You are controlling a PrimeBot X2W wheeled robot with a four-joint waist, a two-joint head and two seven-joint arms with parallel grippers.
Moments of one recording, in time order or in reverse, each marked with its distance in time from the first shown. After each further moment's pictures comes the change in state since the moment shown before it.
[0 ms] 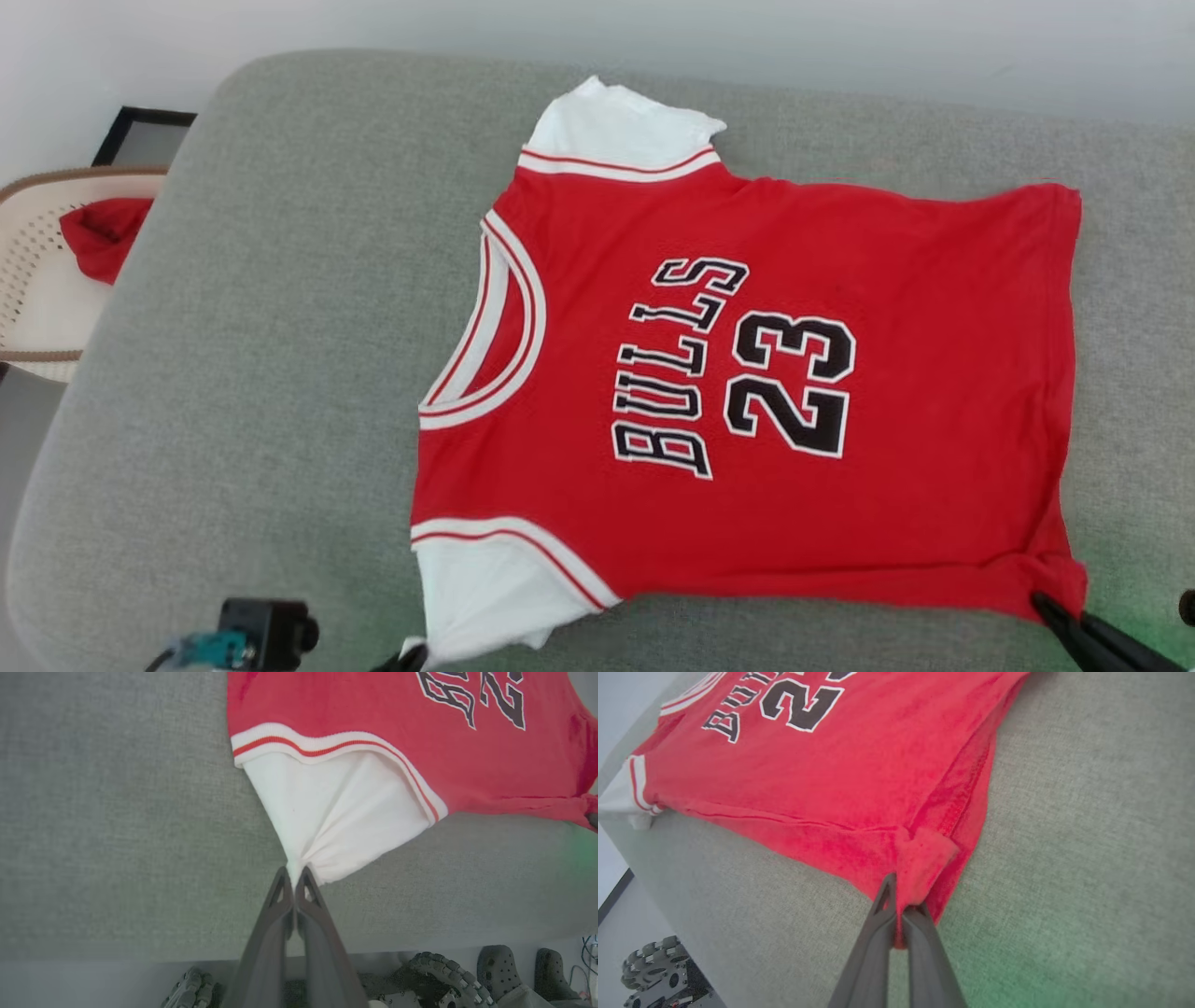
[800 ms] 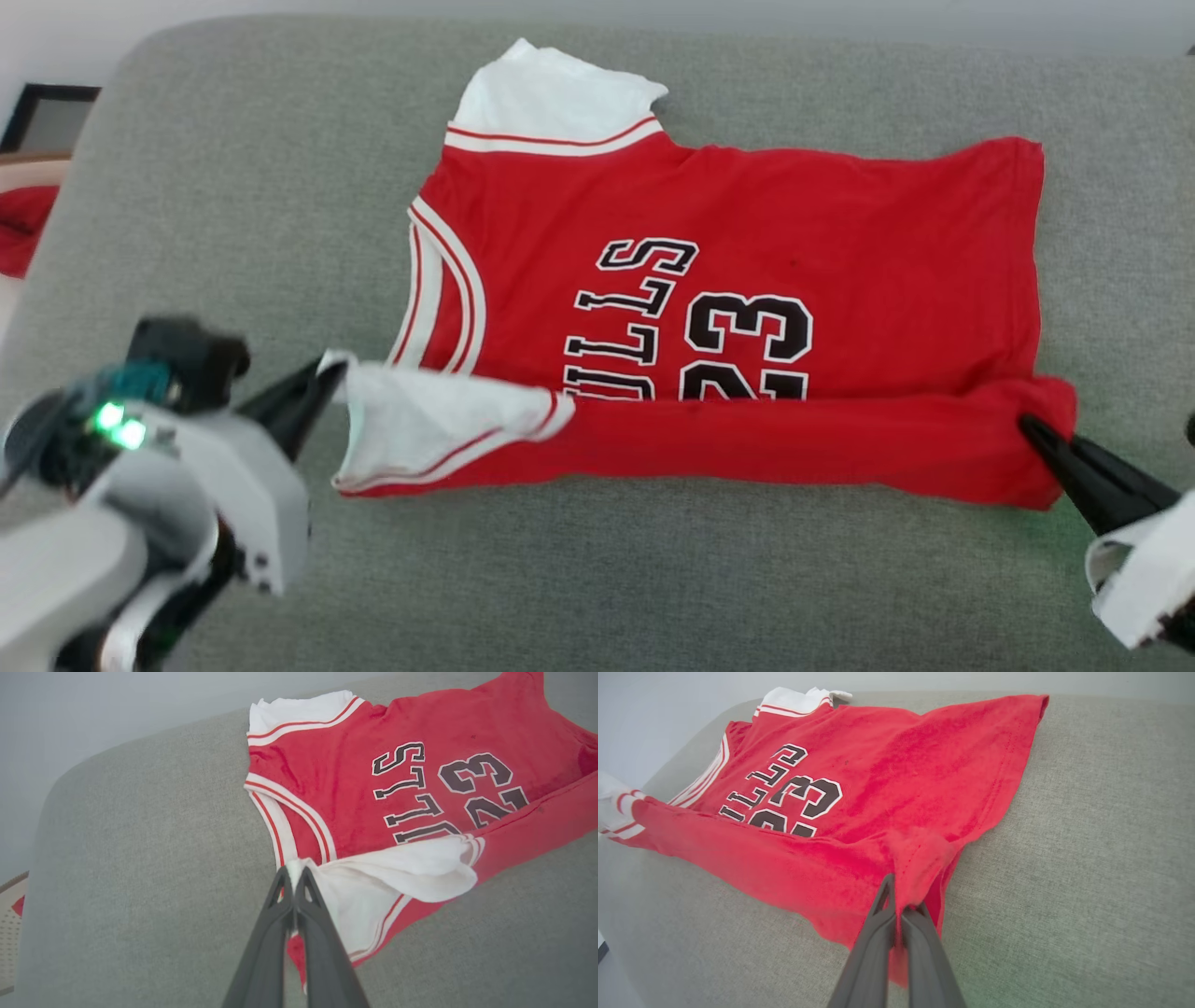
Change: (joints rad) left arm -0.383 0.158 0.095 -0.059 0.321 -0.006 0.266; right arm -0.180 0.150 -0.188 -0.129 -0.045 0.000 0.250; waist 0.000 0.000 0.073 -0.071
